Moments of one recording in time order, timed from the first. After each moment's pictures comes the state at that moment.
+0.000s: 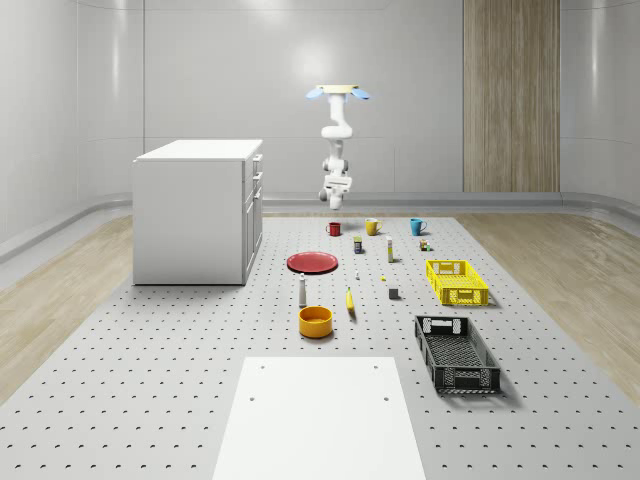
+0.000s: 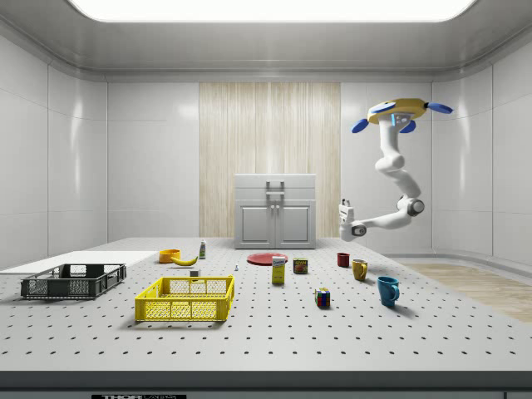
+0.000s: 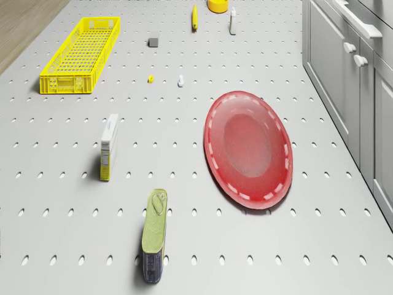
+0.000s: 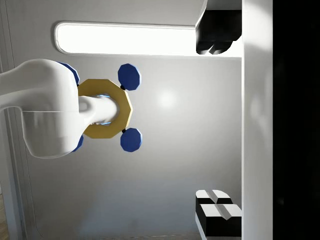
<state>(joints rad) -0.03 -0.72 0.07 -2.06 -0.09 1.39 0.79</state>
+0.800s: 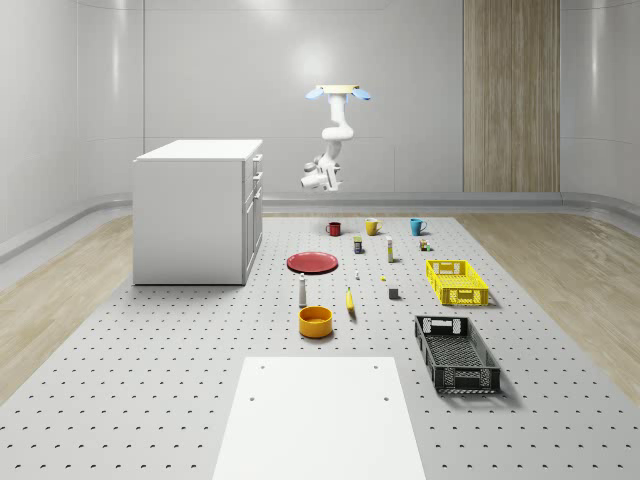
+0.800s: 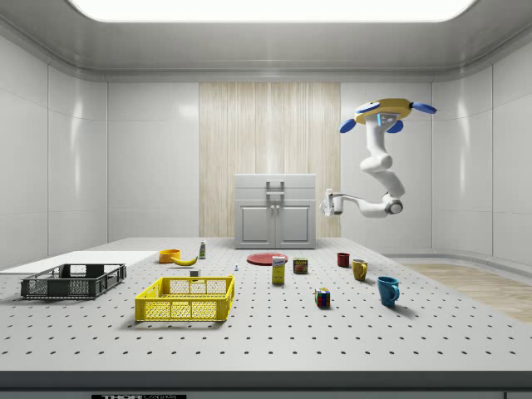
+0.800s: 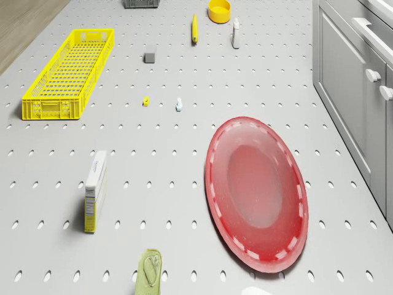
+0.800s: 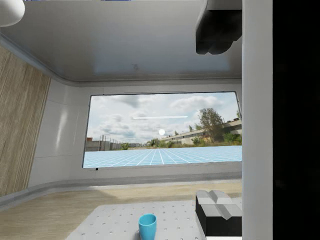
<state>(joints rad) -0.27 -0.81 0.70 -2.43 -1.05 1.43 0.99</state>
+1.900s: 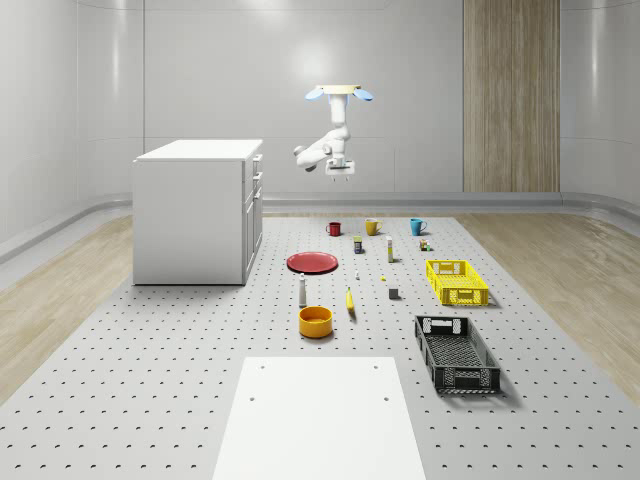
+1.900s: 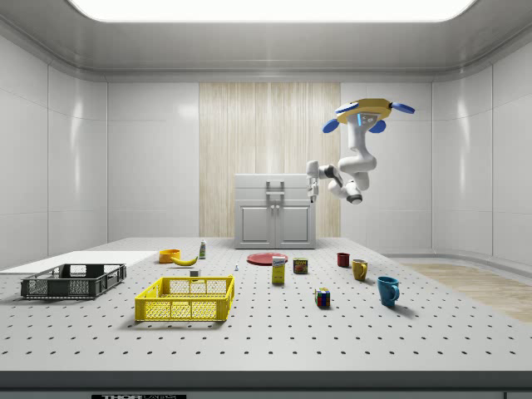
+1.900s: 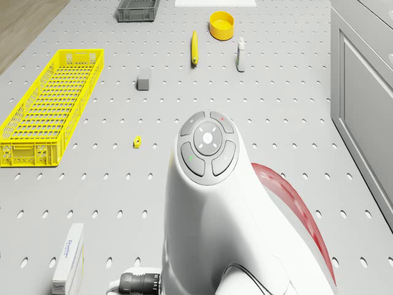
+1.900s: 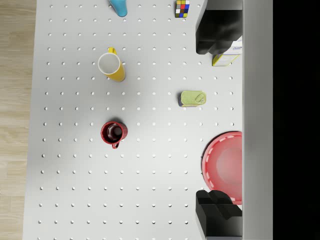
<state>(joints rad) -1.00 -1.05 1.24 -2.90 -1.98 1.17 1.55</state>
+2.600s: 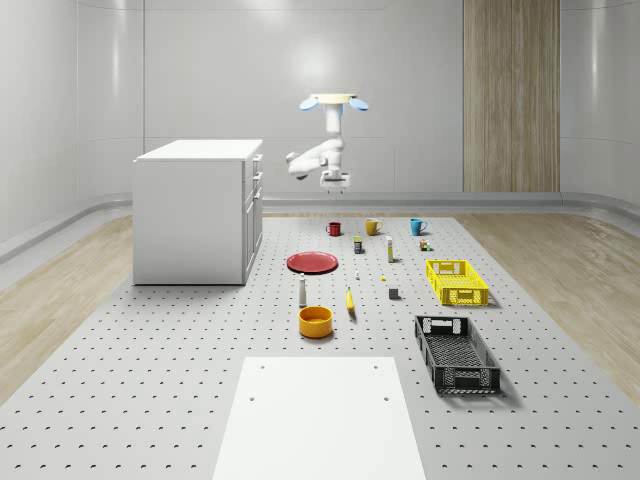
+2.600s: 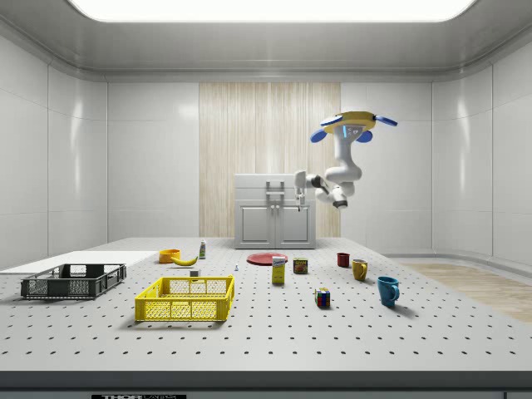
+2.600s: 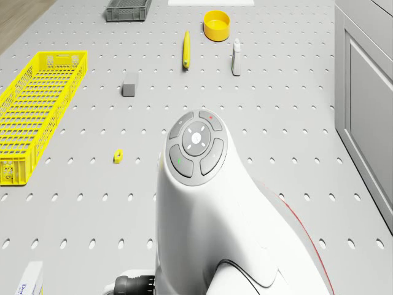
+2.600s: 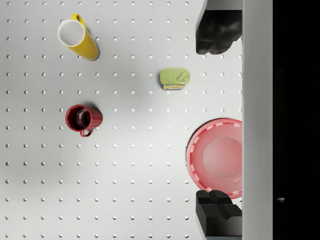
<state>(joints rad) -1.06 -1.13 1.28 -2.89 -1.96 1.21 1.59</state>
